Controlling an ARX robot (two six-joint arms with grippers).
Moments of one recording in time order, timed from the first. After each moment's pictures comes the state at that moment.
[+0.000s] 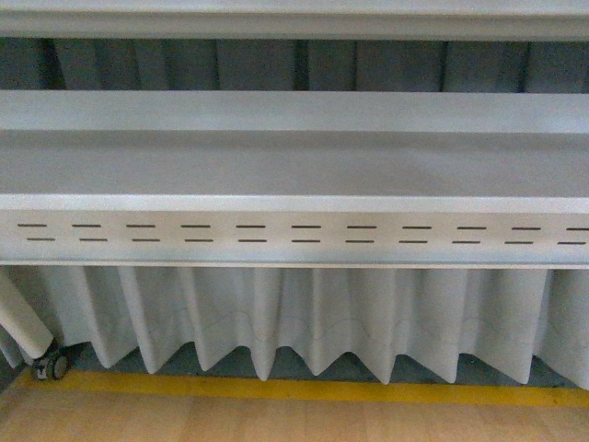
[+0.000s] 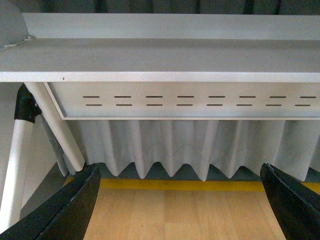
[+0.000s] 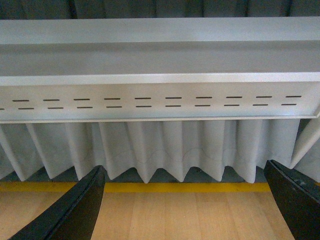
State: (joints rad) left arm 0.00 0.00 0.01 0.00 0.00 0.00; right arm 0.00 0.00 0.01 0.00 0.00 -0.01
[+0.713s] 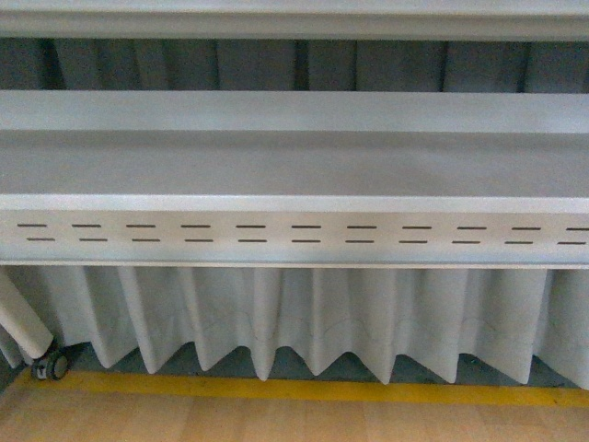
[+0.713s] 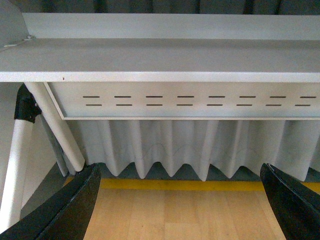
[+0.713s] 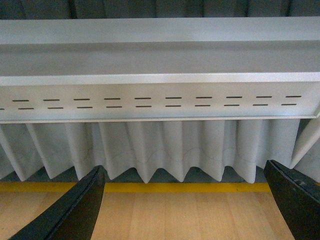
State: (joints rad) left arm 0.00 0.00 0.01 0.00 0.00 0.00; right arm 0.00 0.00 0.01 0.00 0.00 -0.01
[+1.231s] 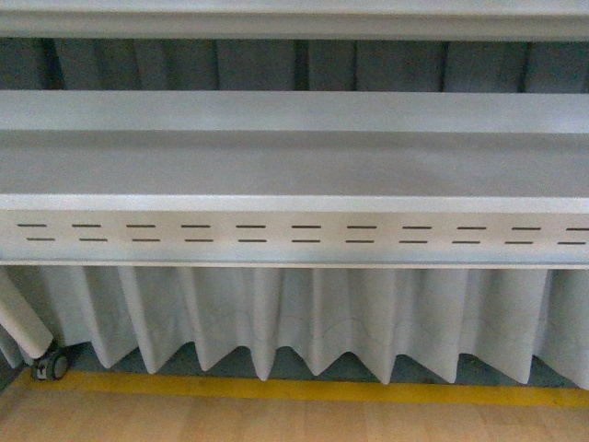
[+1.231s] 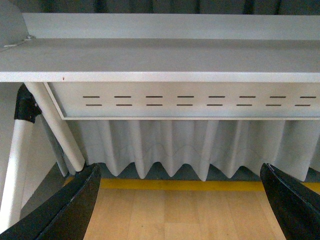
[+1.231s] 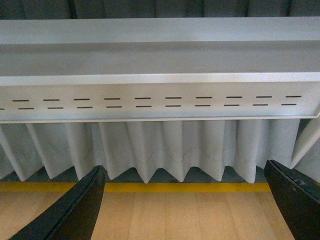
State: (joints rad) left arm 0.00 0.00 0.01 0.00 0.00 0.00; right arm 0.00 0.00 0.01 0.00 0.00 -0.01
